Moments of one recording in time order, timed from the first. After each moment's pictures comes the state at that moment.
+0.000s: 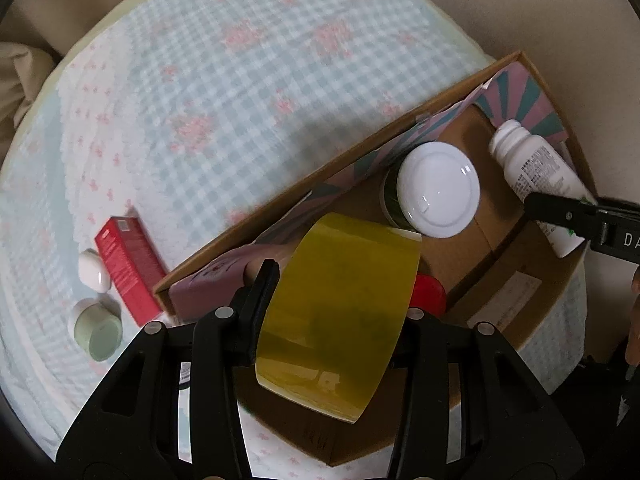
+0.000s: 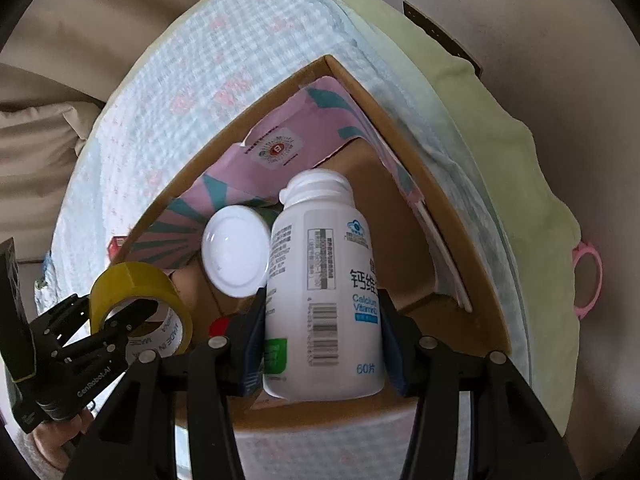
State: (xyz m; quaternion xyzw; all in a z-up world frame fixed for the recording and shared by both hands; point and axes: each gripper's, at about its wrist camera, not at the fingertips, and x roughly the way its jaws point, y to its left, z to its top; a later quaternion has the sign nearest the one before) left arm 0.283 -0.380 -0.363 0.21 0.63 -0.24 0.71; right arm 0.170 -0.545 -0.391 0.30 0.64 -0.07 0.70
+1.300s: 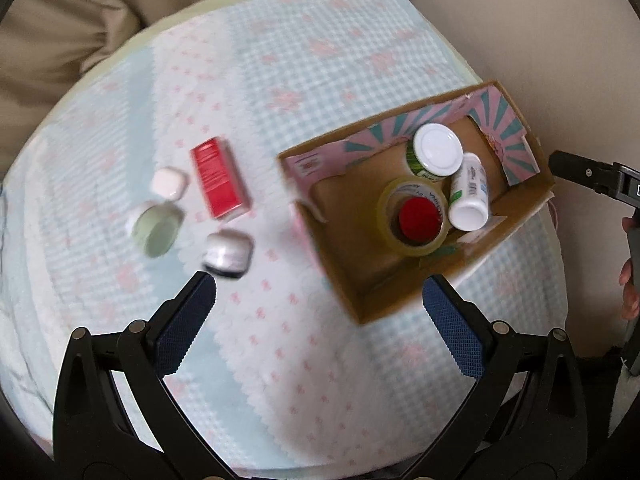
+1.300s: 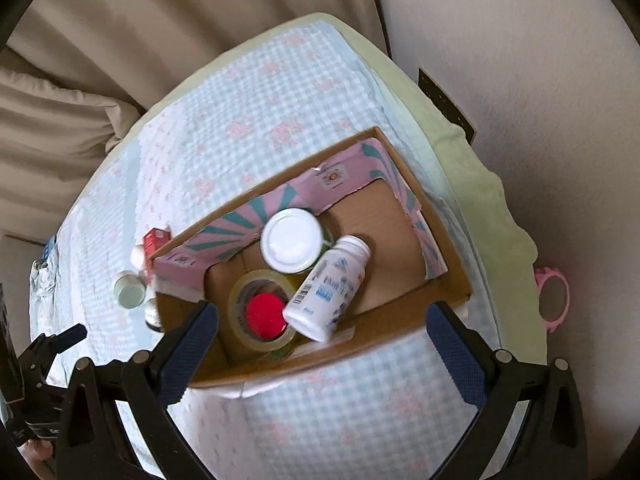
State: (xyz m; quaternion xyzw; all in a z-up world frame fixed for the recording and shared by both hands) left arm 0.199 -0.269 -0.258 0.13 0.61 -0.17 0.76; right arm 0.133 -0.508 -0.295 0.24 0.58 -0.07 0.77
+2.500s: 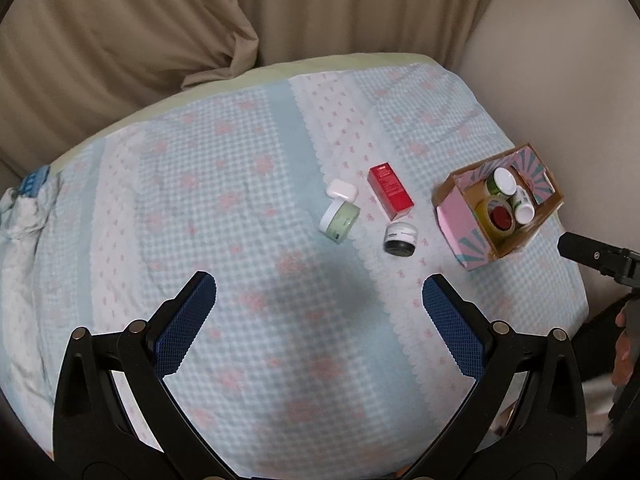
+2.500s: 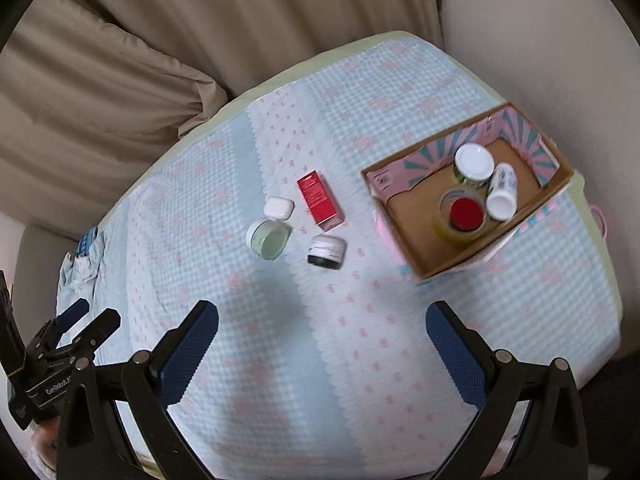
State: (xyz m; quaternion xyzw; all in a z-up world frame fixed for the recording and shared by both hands) left arm 0.193 0.033 -0.163 0.09 0.51 -0.18 0.84; right arm 0.092 -0.215 -0.201 0.27 0.53 -0.08 0.80
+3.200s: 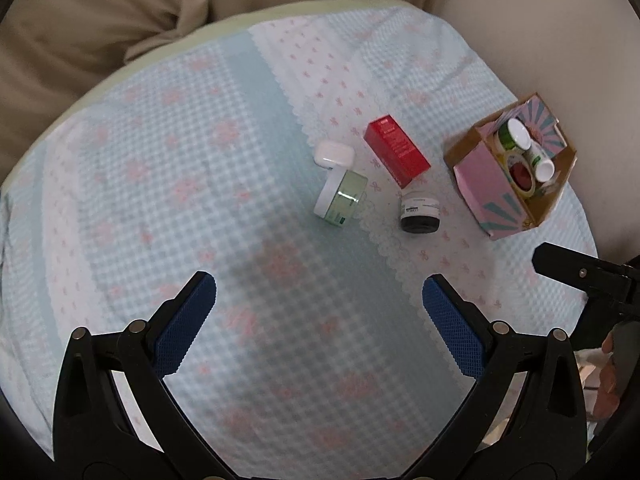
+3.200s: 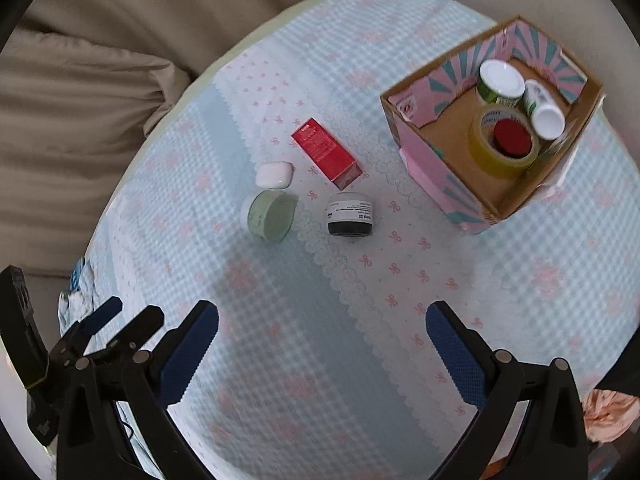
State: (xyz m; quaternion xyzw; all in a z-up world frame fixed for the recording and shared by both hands) left arm 0.270 0.017 -0.274 0.13 0.56 -0.25 0.78; right arm 0.139 -0.167 -0.293 0.35 0.56 -0.12 0.74
